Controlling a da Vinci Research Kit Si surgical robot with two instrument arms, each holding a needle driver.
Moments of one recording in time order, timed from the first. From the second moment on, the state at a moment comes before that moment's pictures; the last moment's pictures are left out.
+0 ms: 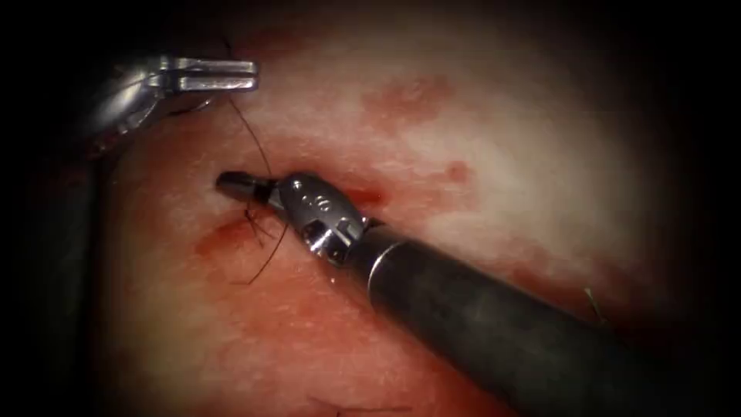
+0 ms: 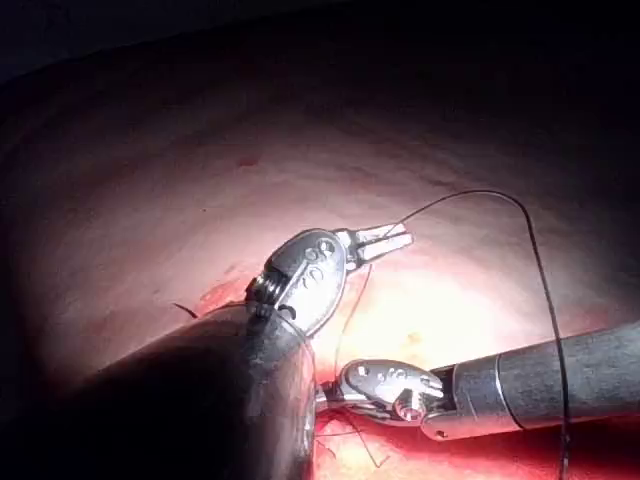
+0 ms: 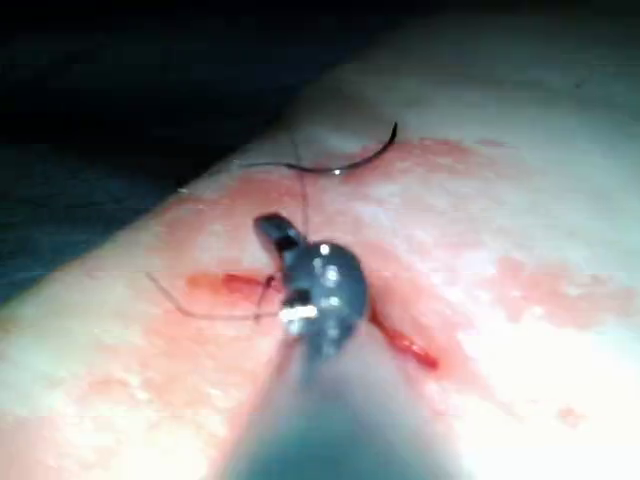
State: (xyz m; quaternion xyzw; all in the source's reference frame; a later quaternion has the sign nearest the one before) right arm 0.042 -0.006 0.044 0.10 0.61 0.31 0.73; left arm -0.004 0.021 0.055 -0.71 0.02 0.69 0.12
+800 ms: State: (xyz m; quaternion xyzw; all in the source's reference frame) right arm 0.029 -0.007 0.038 0.03 0.61 0.30 0.73; left arm -0.001 0.024 0.060 -0.67 0.04 0.73 0.15
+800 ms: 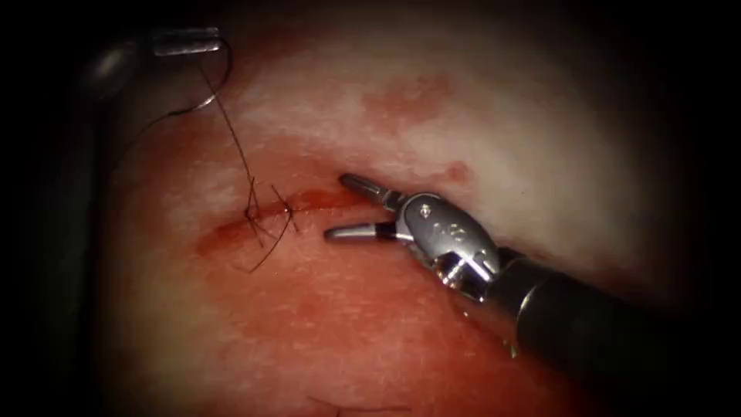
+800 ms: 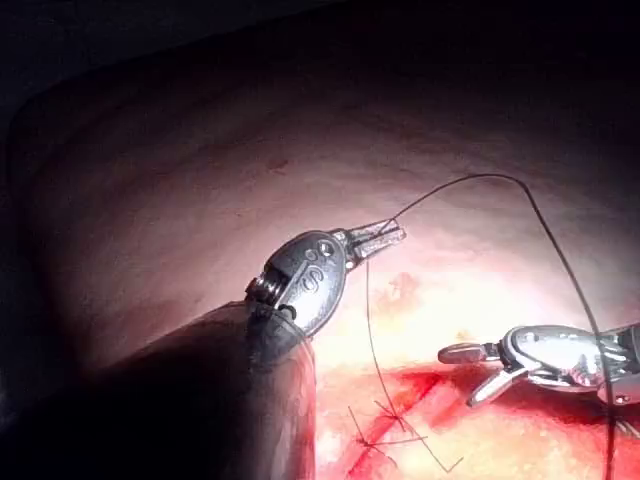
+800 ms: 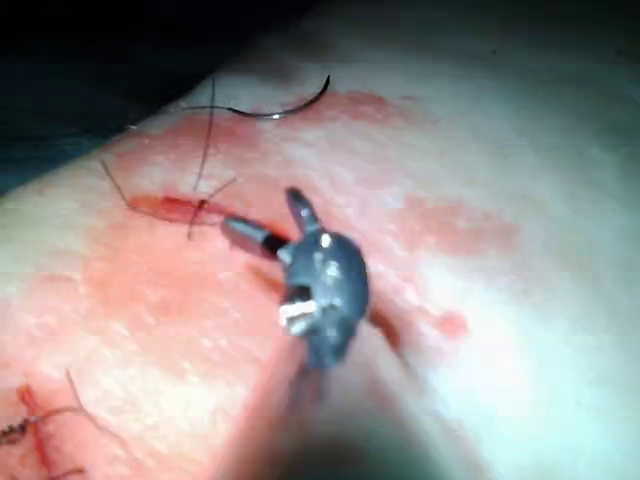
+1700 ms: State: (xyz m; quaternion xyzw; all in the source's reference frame) right arm 0.029 -0.009 0.040 0.02 0.61 0.29 0.73; left arm 0.004 0.026 0.070 -0.52 0.14 0.79 0.28
